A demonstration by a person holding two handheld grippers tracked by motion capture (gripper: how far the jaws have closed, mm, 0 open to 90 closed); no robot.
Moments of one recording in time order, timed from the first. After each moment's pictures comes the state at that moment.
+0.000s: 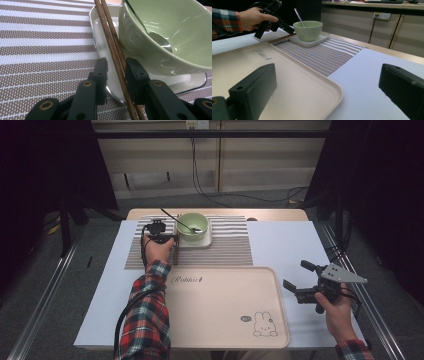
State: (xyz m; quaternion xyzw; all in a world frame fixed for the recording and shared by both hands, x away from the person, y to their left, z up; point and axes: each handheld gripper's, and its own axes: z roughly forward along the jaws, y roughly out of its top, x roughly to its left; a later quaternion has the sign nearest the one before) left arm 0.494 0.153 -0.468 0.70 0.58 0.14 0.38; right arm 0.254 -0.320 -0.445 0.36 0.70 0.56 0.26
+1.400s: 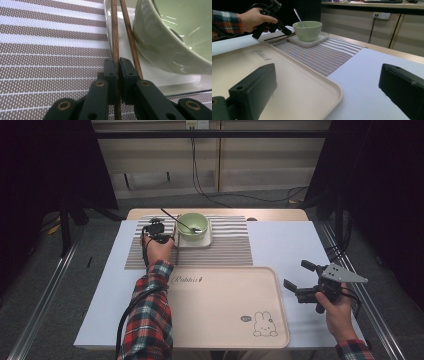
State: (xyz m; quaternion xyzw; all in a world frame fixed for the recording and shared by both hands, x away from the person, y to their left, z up) left arm 0.493 0.154 -0.467 0.68 0.63 0.13 0.35; right arm 0.254 -0.322 -0.445 0.36 0.70 0.56 0.26
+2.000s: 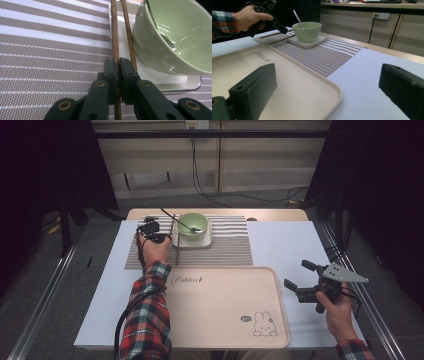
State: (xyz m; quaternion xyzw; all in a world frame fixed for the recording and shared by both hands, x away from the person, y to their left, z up) left arm 0.482 0.165 -0.451 0.65 0.66 0.11 0.36; right arm 0.255 -0.323 -0.445 0.36 0.69 0.56 0.26
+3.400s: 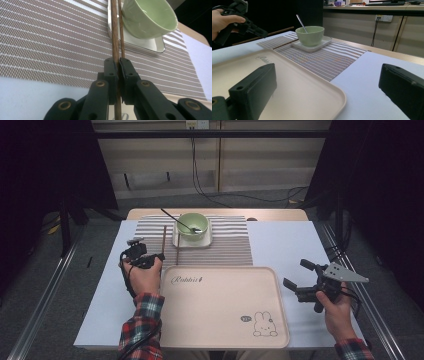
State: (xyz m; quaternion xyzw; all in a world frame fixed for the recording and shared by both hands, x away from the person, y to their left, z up) left arm 0.377 0.183 -0.431 0.60 0.68 0.10 0.41; right arm 0.256 -0.321 -0.444 0.36 0.69 0.58 0.25
